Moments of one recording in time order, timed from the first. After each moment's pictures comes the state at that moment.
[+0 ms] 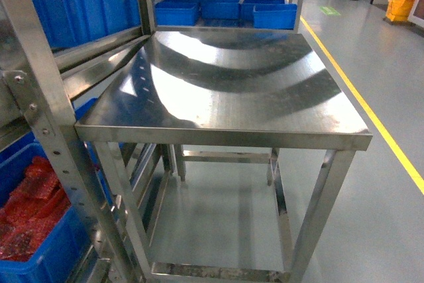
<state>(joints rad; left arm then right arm) -0.47 0.23 0.20 -0.02 -0.54 -0.10 0.00 0.00 0.01 -0.01 0.00 0.00</state>
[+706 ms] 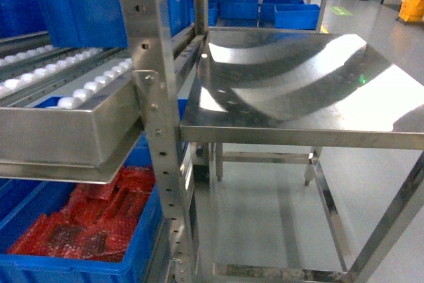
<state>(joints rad) -0.47 0.23 0.20 -0.01 -0.54 -0.10 0.00 0.00 0.01 0.00 0.00 0.00</state>
